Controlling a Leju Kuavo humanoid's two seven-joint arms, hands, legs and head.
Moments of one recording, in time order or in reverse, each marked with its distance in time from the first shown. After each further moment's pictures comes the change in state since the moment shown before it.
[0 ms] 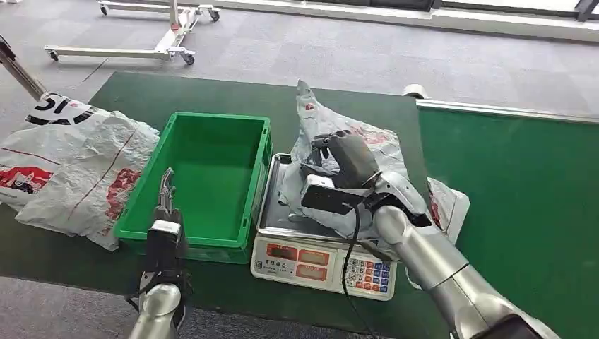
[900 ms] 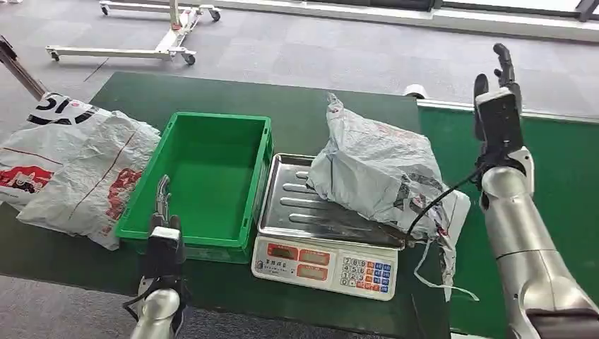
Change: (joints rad) left arm 0.005 0.003 0.023 0.044 -0.007 0.030 -0.040; right arm -0.064 -0.190 -0.490 0.111 -0.385 -0.153 -0.093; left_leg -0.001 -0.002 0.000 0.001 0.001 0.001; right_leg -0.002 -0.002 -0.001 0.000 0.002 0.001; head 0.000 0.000
